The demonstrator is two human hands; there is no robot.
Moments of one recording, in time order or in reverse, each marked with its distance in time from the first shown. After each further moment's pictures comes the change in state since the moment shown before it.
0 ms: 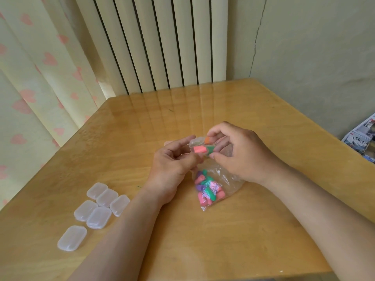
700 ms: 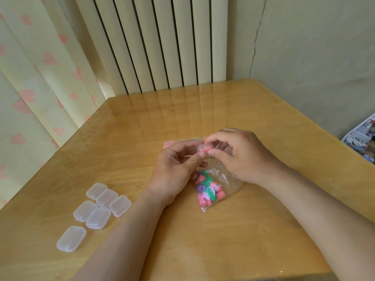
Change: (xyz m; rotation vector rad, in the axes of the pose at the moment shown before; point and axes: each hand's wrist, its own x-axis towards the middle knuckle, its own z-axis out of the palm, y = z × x) left_hand -0.006 0.000 0.004 0.136 -0.099 0.099; right_hand 0.001 0.007 0.005 -0.014 0.012 -0.071
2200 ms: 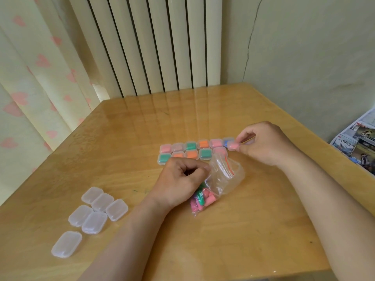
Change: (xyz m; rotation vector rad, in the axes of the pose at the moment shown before) left_hand -0.011 0.008 0.006 0.367 -0.145 -0.019; right_hand 0.009 0.038 -0.046 -0.171 0.026 0.533
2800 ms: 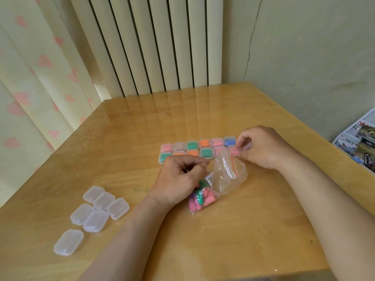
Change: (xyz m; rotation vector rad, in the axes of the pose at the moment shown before) left_hand 0.003 -0.004 0.002 -0.034 0.134 -0.079; right_hand -0.004 -0.002 0.004 -0.121 -0.070 -0.047
